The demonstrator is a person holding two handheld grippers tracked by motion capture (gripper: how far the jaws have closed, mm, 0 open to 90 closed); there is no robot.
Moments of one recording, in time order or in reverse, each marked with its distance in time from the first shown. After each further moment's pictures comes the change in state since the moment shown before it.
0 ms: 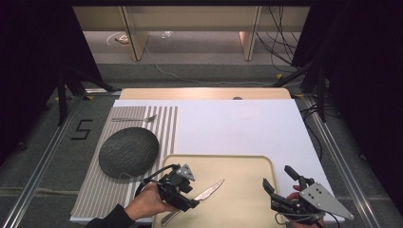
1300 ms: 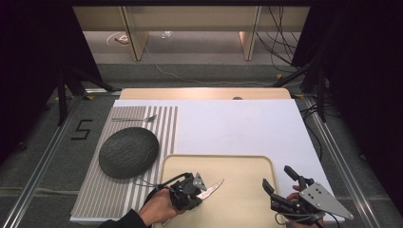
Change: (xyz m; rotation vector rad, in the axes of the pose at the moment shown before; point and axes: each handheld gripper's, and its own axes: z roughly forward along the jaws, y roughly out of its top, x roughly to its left) left arm -0.010 0.002 0.040 0.112 0.088 0.072; right arm 0.000 0.000 0.000 0.002 0.004 0.003
